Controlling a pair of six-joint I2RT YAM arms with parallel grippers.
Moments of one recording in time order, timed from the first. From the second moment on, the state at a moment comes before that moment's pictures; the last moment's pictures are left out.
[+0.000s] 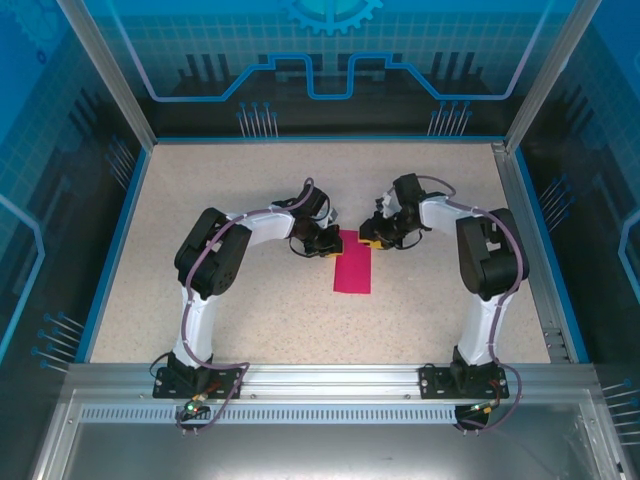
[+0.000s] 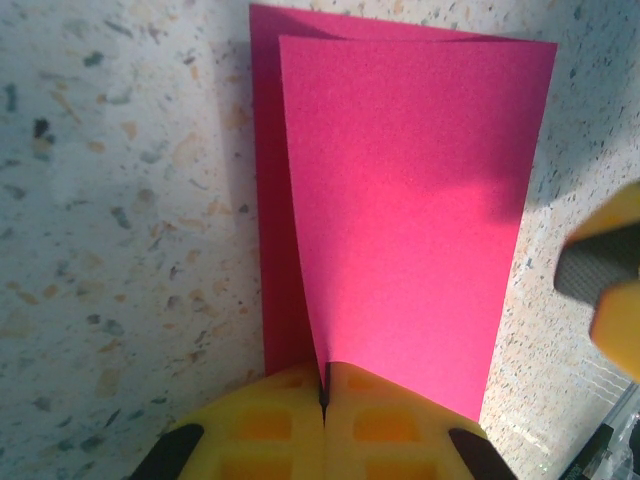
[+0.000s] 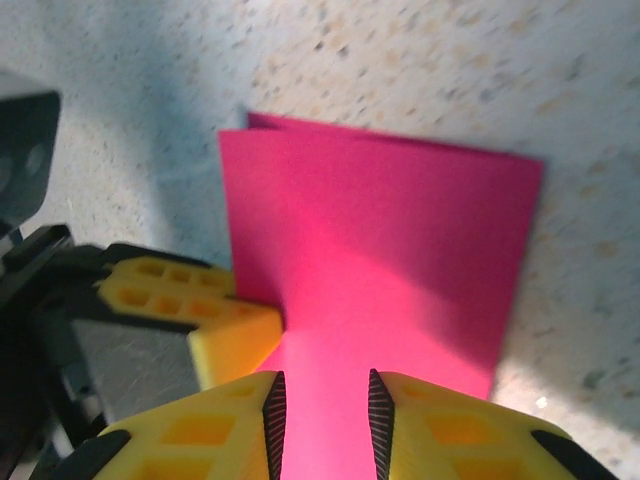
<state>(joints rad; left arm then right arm) -0.51 2.12 1.38 -0.40 0.53 -0.66 0.25 1.94 1.22 -0.52 -0.67 0.47</state>
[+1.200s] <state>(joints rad) -0.51 2.12 1.39 -0.41 0.53 -0.66 0.31 1.81 0.95 -0.41 -0.65 0.50</state>
